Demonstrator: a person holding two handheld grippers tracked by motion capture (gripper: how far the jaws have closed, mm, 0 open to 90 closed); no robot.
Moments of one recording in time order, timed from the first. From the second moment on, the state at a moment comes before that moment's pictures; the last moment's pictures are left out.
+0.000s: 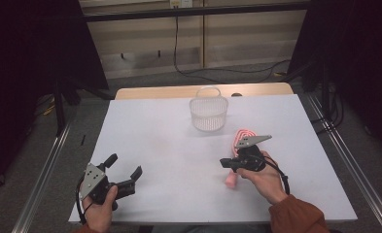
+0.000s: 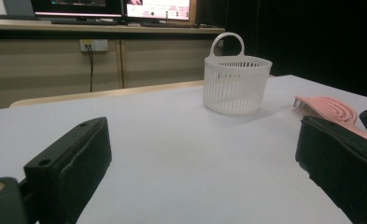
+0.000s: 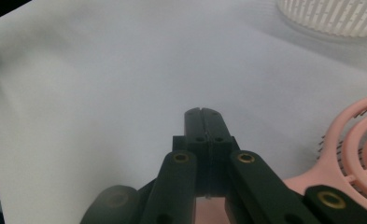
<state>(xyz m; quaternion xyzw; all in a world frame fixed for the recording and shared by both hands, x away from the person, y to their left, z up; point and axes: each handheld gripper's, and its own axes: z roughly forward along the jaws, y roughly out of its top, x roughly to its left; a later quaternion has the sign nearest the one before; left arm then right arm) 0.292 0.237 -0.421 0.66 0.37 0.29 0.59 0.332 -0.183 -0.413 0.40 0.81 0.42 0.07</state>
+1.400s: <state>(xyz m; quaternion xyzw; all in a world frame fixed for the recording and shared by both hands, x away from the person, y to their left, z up) 0.292 0.238 -0.421 0.66 0.37 0.28 0.59 0.334 -0.184 -0.430 0.42 0.84 0.35 0.03</state>
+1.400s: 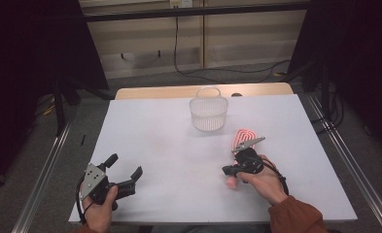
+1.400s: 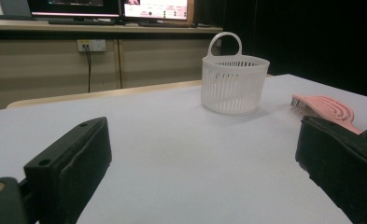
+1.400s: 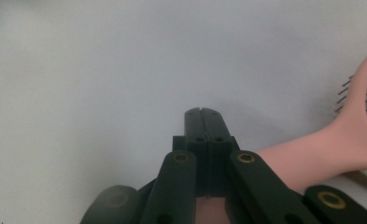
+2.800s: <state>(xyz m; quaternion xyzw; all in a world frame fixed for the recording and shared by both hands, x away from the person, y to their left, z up) 0.292 0.240 -0.421 0.66 0.37 0.28 0.59 0.324 -0.196 -0.431 0.42 0.84 0.34 0.03</state>
